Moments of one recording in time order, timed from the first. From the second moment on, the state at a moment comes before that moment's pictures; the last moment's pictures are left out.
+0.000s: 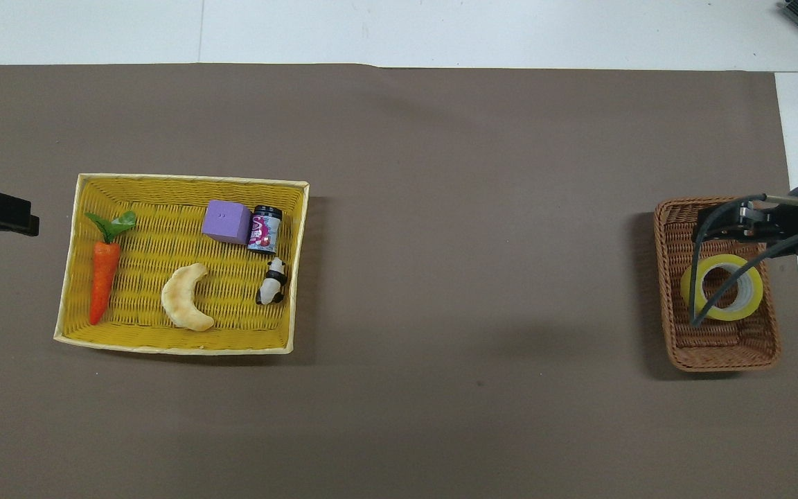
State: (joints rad) left arm 0.07 -0.01 -0.09 -1.55 -0.01 1.54 -0.01; right arm 0.05 -0.04 -0.07 -1.70 0.01 1.66 0.19
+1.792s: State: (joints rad) left arm 0.07 -0.01 -0.09 -1.55 -0.01 1.54 -0.01; right arm 0.03 -0.08 -0.08 -1.56 -0.04 1.48 0.06
